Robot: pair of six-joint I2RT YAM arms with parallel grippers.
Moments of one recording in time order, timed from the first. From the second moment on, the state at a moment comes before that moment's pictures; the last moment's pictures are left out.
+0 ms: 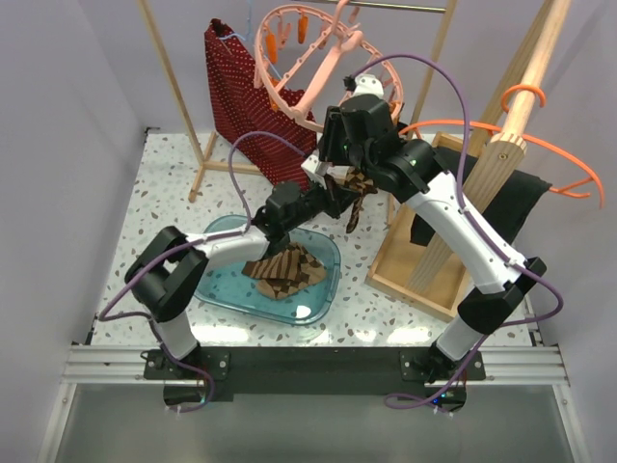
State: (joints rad) left arm -0.74 1.77 1.03 0.78 0.20 -0.46; right arm 0.75 1.65 2.01 -0.81 0.39 0.50
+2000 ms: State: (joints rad) left arm -0.74 1.27 0.82 0.61 0.41 -0.62; right arm 0.73 1.66 2.12 -1.00 0.53 0.44
